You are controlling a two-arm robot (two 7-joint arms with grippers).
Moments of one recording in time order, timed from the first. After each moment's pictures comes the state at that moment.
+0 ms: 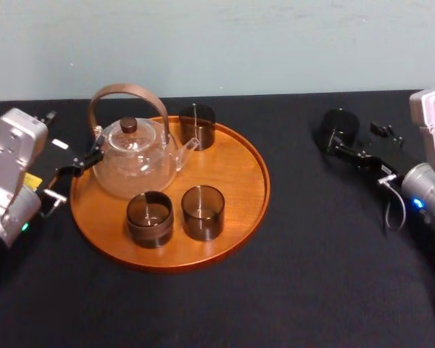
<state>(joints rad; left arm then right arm) -0.20 0.60 0.45 -1.41 -0.25 -0.12 0.03 0.36 0.35 -0.19 -1.03 0.24 -0.05 0.38</state>
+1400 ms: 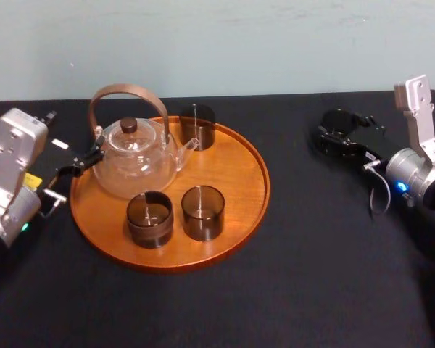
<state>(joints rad) -0.20 0.60 0.45 -1.41 -0.25 -0.12 0.03 0.54 0.29 -0.21 -0.76 0.24 -0.11 0.47</state>
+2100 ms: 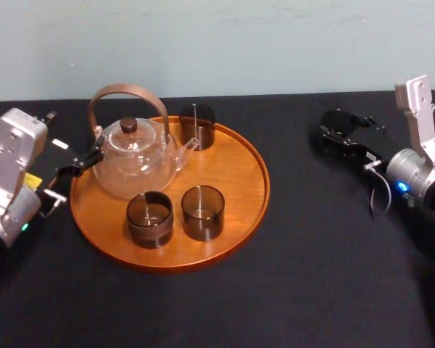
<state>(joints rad) -0.20 0.60 0.45 -1.41 -0.25 -0.12 0.03 0.54 0.29 -0.21 -0.76 0.24 -0.11 0.46</state>
